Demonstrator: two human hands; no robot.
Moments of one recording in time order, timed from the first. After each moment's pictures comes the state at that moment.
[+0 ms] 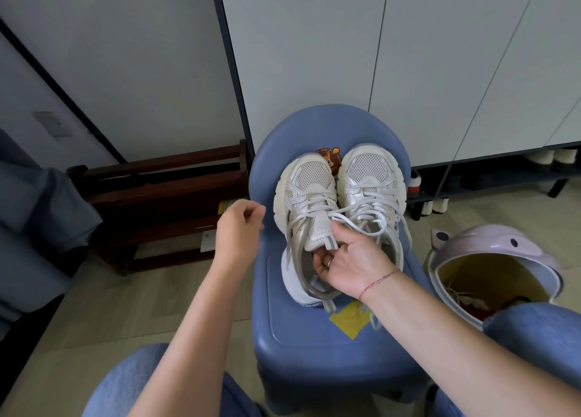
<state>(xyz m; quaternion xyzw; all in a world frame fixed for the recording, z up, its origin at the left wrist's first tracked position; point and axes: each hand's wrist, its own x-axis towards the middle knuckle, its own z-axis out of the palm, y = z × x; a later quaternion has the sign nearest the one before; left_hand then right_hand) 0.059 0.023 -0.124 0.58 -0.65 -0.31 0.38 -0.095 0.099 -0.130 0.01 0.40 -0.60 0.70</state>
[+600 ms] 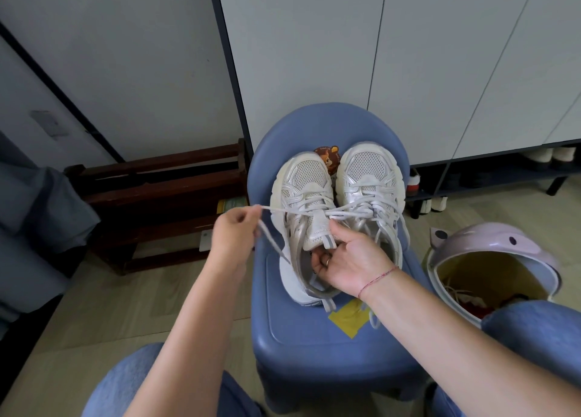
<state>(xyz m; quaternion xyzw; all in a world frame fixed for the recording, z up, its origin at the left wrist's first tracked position) 0.060 0.024 -0.128 0.59 -0.51 -0.48 0.41 -0.095 0.099 -0.131 0.01 0.40 -0.59 0.71</state>
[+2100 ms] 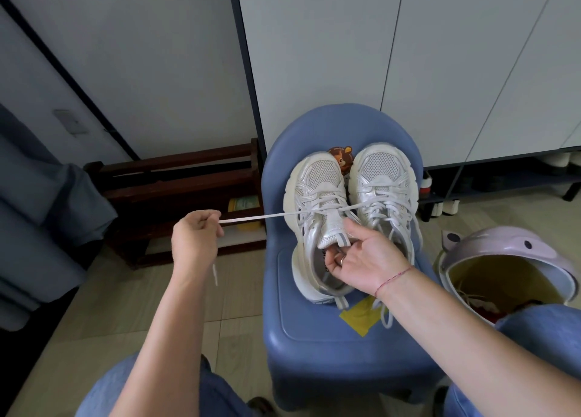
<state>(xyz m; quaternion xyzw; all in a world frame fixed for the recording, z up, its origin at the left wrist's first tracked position) 0.129 0.024 -0.121 0.67 -0.53 -0.31 0.41 -0.097 0.102 -0.126 0.02 0.40 -0.58 0.71</state>
